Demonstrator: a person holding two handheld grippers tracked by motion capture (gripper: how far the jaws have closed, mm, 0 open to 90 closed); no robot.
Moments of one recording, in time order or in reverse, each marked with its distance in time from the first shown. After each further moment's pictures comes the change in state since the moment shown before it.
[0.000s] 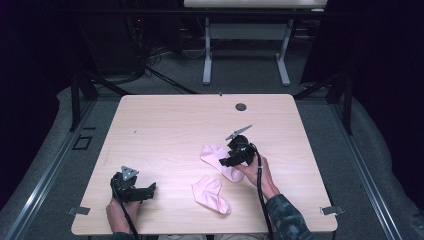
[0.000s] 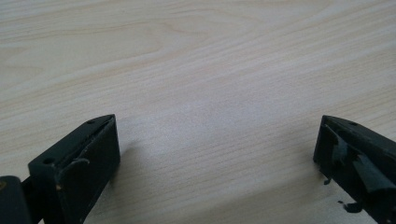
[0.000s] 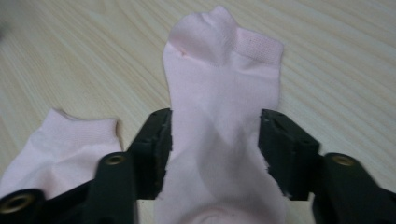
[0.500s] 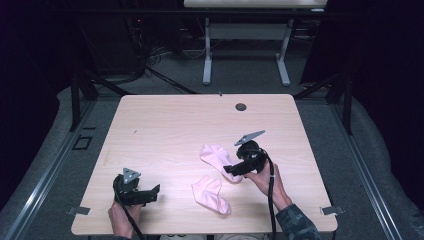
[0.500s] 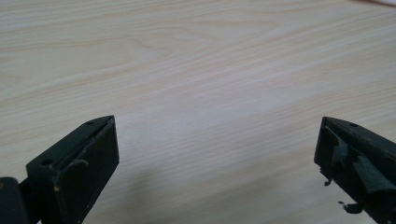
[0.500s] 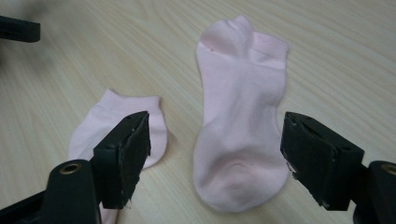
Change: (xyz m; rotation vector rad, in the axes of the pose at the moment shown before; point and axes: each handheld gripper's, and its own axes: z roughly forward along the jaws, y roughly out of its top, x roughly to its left) left arm -0.024 0.006 -0.022 -0.035 -0.082 -0.007; right arm 0.022 -0.020 -0.048 -0.066 0.018 -0.031
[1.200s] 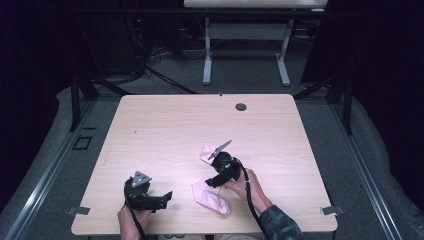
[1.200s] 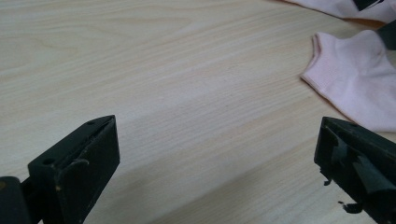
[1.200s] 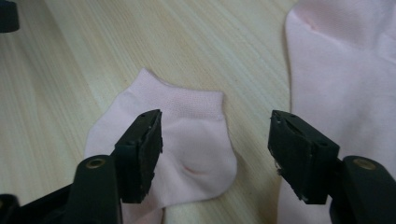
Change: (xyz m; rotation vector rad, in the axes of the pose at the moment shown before) left arm -0.026 0.000 -0.002 0.013 -0.157 0.009; right arm 0.040 0.010 0.071 0.175 0.072 -0.111
